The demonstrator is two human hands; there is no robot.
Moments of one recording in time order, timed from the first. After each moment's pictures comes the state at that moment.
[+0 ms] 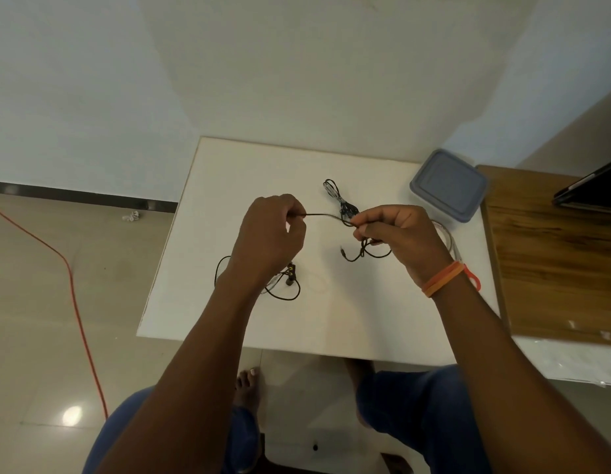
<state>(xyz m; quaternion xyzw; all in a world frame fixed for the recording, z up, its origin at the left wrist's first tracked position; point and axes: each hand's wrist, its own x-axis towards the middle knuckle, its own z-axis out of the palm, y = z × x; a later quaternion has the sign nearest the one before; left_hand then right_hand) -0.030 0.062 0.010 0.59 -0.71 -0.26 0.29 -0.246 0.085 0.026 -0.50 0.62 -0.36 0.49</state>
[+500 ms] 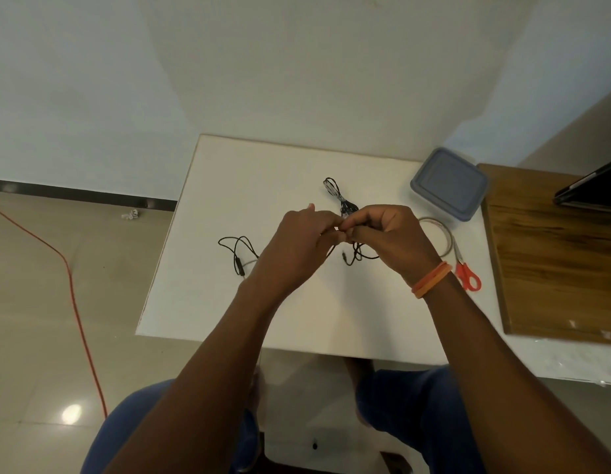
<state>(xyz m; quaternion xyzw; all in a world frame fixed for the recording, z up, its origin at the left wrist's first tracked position) -0.059 0.074 0.014 0.47 -0.78 -0.31 0.27 -0.231 0.085 0.023 -0.55 0.60 -0.35 0.46</state>
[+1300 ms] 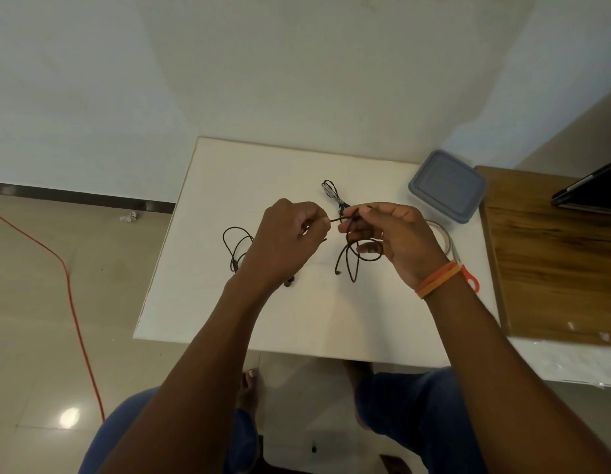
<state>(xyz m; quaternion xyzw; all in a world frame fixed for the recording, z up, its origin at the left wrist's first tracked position) -0.048 0.071 0.024 0.53 -0.72 -0.34 0.31 -0.240 0.082 0.026 -0.41 0.57 -0.38 0.60</state>
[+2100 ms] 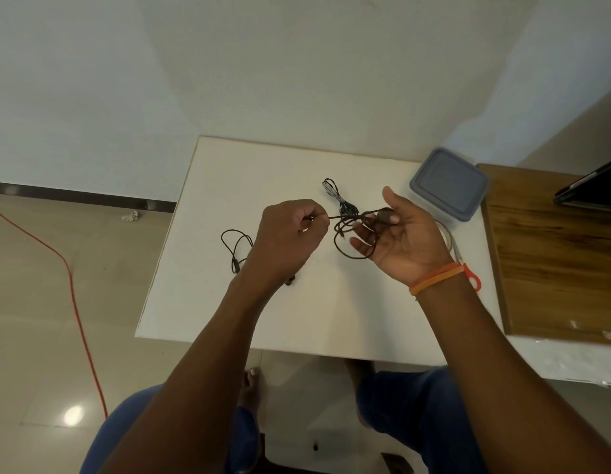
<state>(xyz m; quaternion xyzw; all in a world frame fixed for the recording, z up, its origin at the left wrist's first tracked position) -0.053 0.076 0.033 0.54 -0.67 -0.39 0.33 -0.243 0.075 0.013 -0.09 0.49 -0.48 0.72</state>
